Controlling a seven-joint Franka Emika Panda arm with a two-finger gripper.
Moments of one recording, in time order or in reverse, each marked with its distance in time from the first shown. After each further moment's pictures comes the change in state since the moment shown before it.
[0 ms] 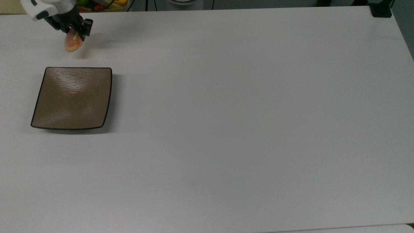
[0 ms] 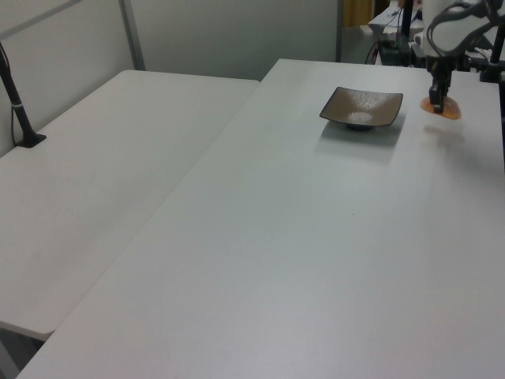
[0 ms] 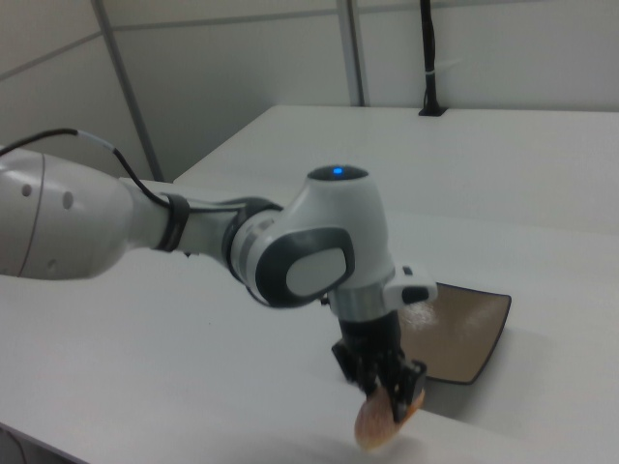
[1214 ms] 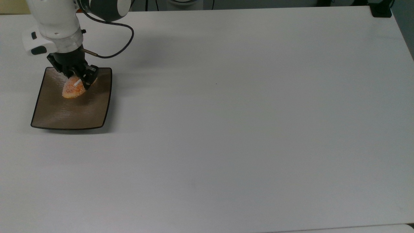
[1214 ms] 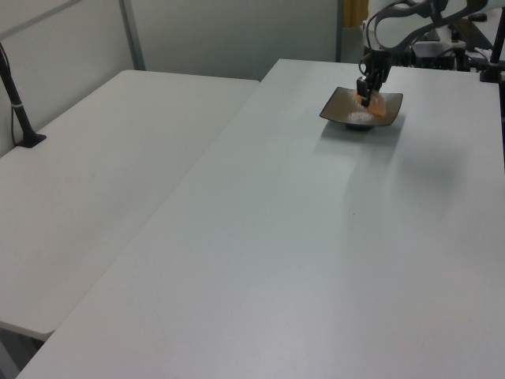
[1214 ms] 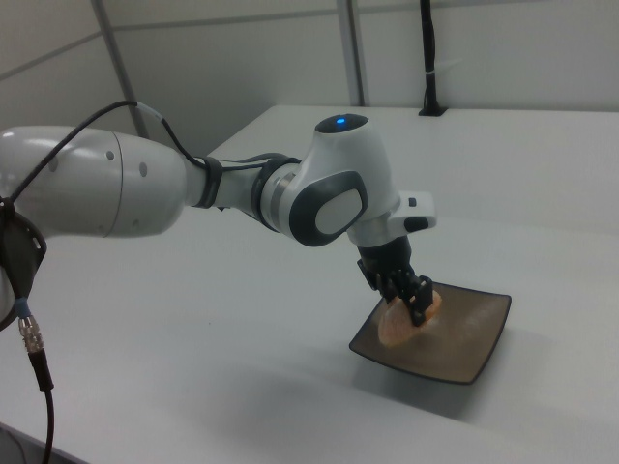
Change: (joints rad) arm 0.081 0.273 0.074 0.352 0.171 0.090 0.277
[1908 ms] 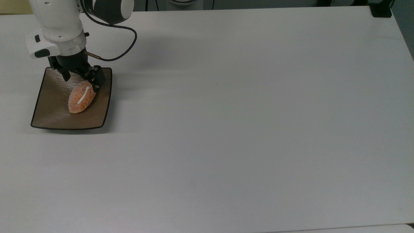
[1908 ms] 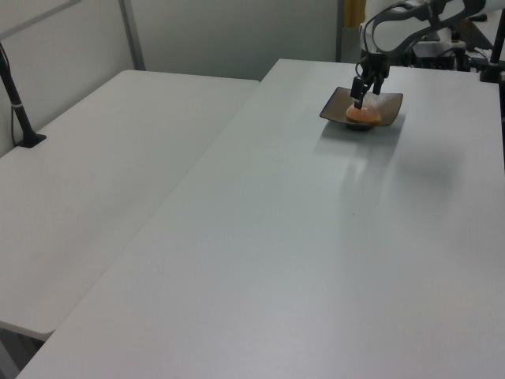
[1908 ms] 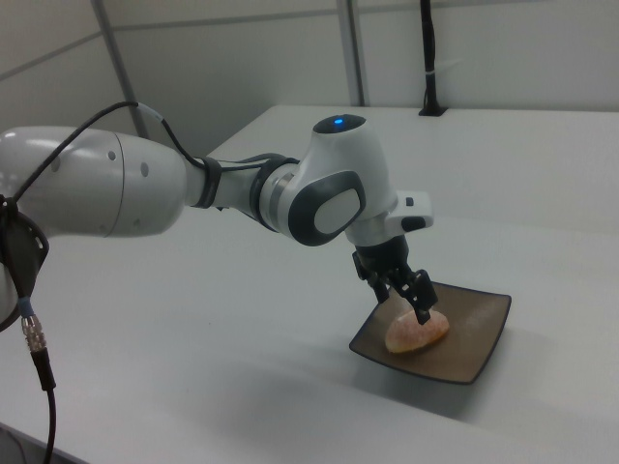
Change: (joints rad) arm 0.000 0.008 0.013 0.003 0.000 0.007 0.015
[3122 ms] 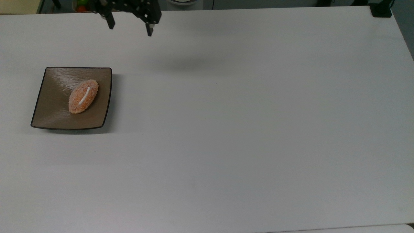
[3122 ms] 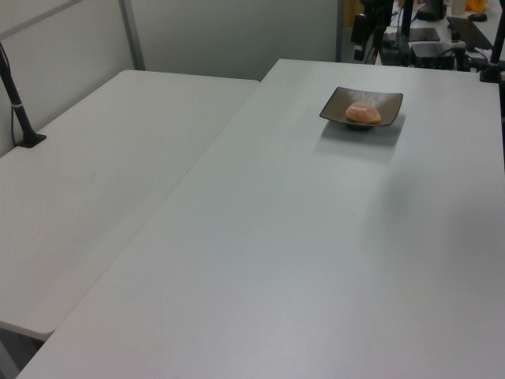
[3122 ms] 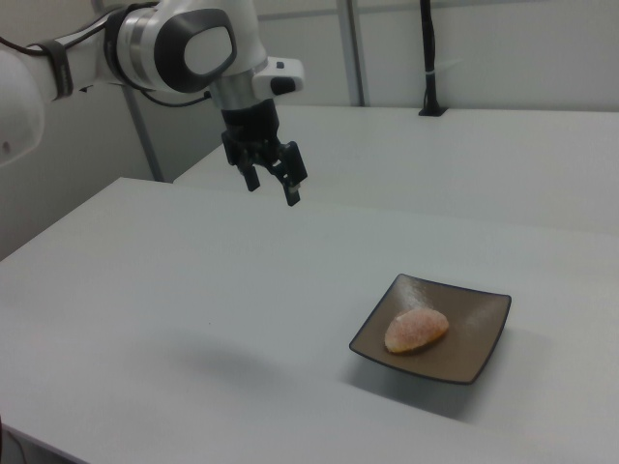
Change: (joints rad) arm 0.070 -0.265 0.199 0.191 0.000 -0.513 0.120
